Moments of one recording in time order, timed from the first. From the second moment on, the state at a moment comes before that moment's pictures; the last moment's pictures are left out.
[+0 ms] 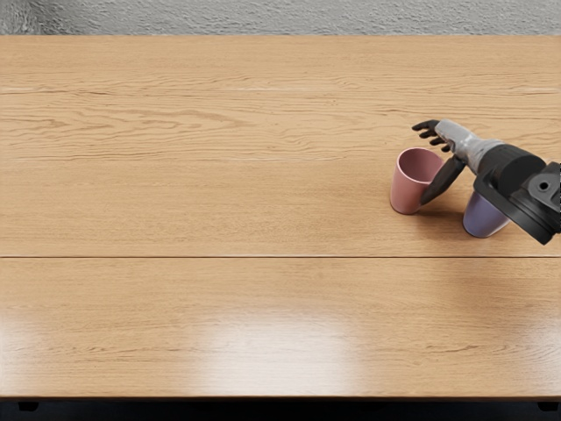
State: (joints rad) left arm -0.08 0.00 0.20 -0.18 -0.06 -0.12 0.27; right arm 1.02 -0.68 0.23 1.38 -0.89 -0.25 -0.50
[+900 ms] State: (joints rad) left arm -0.08 0.00 0.20 -0.18 -0.06 -0.12 0.27; right arm 1.02 -0.69 0.25 1.37 -0.87 -0.15 -0.50
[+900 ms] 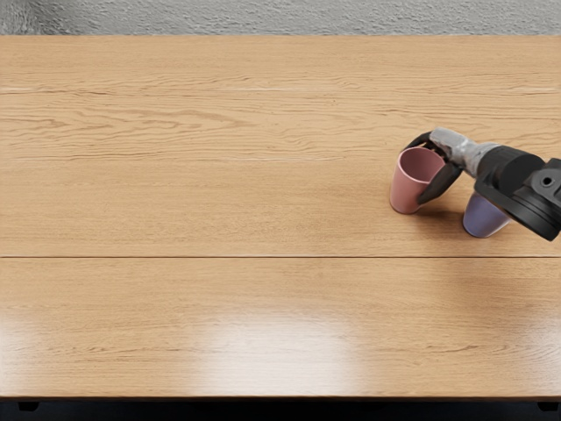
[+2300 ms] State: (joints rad) left arm -0.08 0.00 0.20 -0.18 -0.06 -0.12 0.27; right arm 1.17 -1.21 0.41 1.43 -0.42 0.43 -0.51
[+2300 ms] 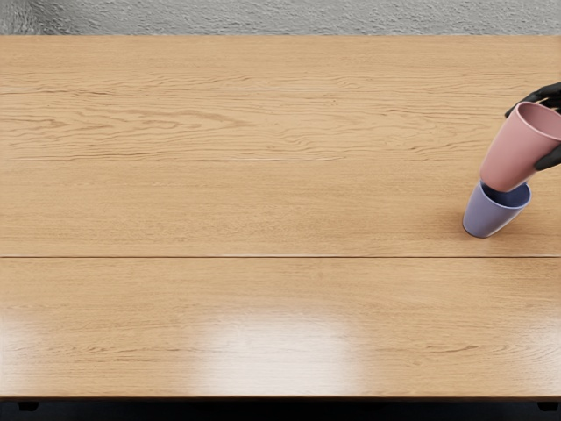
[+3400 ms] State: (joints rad) left arm -0.08 0.00 0.20 -0.18 -0.06 -0.12 0.27; right arm 1.12 -1.20 0.28 1.41 -0.54 0.27 -0.36
